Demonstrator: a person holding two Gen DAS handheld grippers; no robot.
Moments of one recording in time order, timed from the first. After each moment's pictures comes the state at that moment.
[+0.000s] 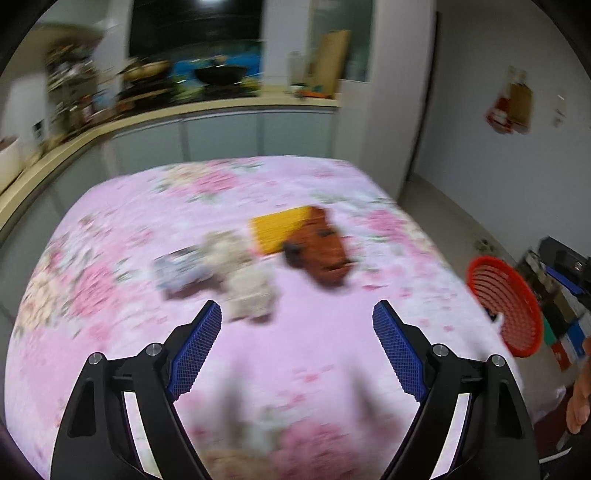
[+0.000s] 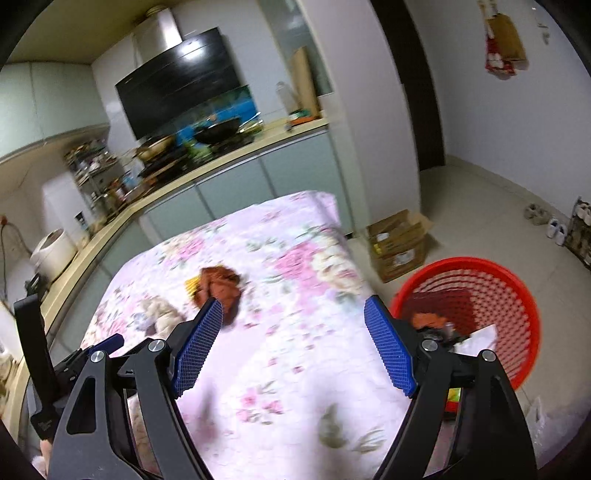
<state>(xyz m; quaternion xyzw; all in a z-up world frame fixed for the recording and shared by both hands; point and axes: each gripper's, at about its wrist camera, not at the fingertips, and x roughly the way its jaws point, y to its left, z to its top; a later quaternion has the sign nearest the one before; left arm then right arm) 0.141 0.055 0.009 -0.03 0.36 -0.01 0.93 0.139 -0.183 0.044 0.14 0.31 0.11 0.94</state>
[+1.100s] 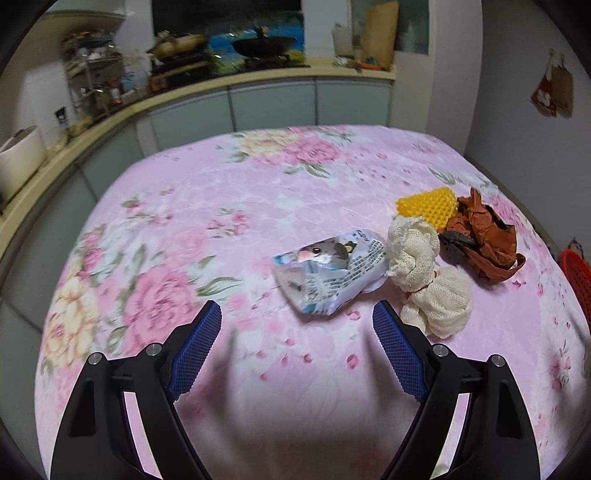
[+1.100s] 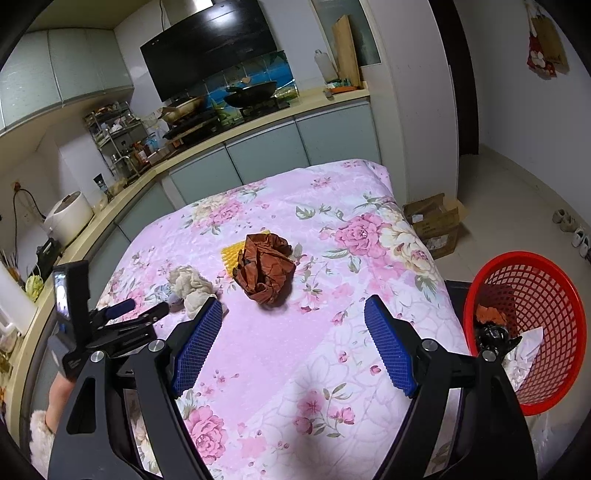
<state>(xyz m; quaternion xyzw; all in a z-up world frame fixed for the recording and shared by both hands) 0.206 0.157 -0.034 0.01 0.41 0.05 0.91 0.169 -0.117 0.030 0.11 0.35 0.17 0.91</state>
